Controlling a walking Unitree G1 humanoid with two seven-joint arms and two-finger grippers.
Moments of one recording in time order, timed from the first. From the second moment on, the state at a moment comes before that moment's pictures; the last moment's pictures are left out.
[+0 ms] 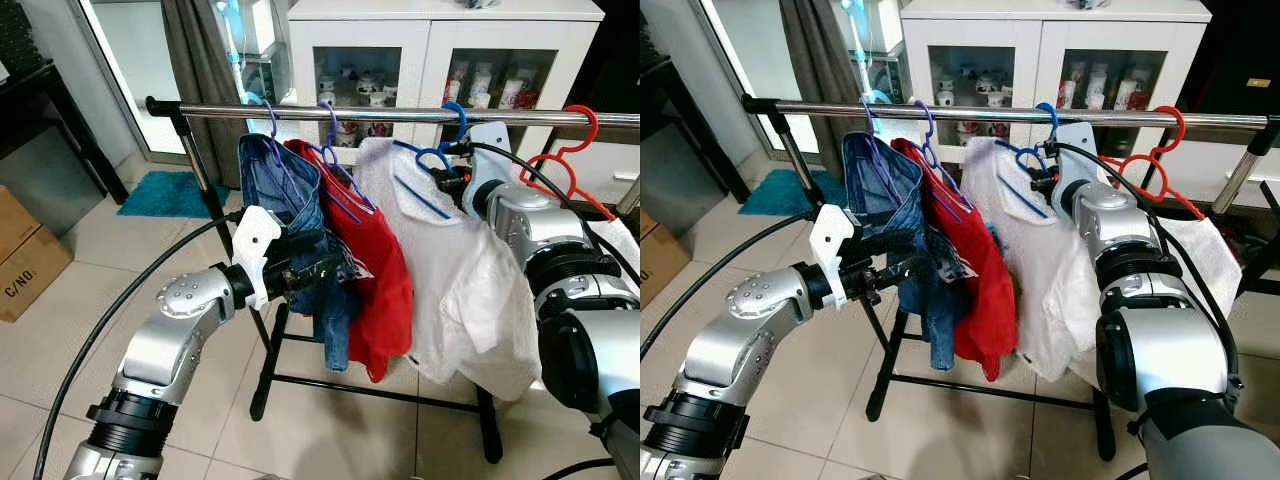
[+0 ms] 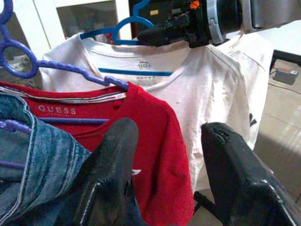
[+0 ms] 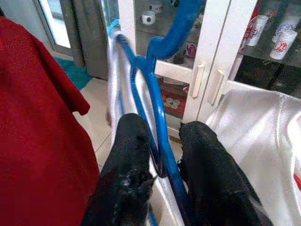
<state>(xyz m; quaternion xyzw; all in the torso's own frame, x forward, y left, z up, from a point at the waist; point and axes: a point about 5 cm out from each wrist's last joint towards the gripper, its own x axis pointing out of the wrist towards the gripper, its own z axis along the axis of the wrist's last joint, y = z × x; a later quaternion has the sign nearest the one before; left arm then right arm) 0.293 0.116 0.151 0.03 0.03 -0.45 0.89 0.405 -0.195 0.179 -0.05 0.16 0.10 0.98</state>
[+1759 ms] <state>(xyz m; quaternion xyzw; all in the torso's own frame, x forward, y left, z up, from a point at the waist) 0.293 0.123 0.132 0.03 0.03 -0.32 0.95 0.260 -0.188 0.106 0.04 0.14 0.04 0.99</state>
